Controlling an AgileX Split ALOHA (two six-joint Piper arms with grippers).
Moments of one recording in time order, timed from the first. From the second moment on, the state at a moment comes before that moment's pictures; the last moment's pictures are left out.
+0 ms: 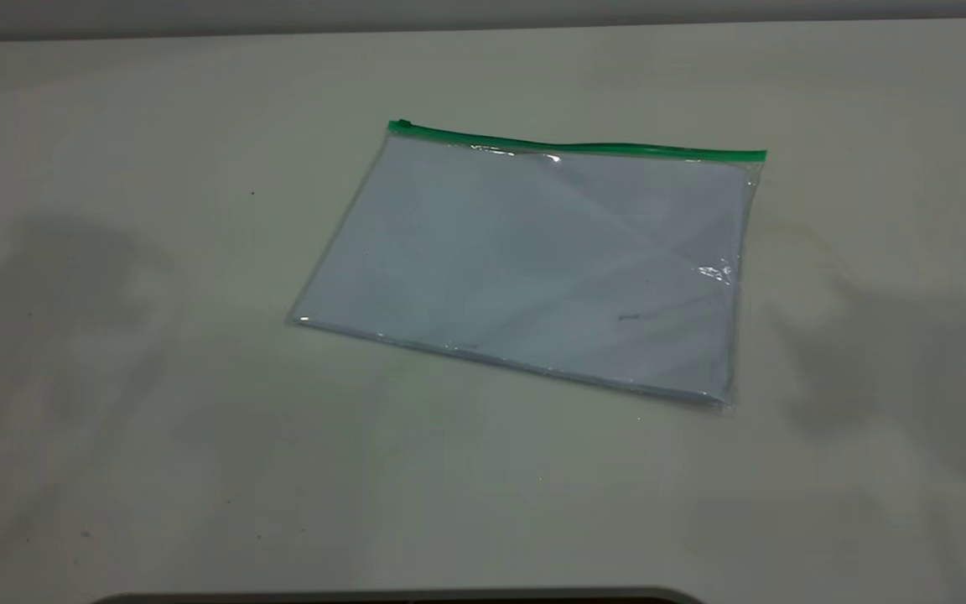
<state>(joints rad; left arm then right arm) -0.13 1.50 -1.82 0.01 1.16 0.18 0.08 1.16 -1.18 0.49 0.81 -0.50</state>
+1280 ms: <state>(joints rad) -0.13 0.25 -0.65 -0.02 1.16 0.09 0.08 0.12 -0.56 0.44 1.11 -0.36</state>
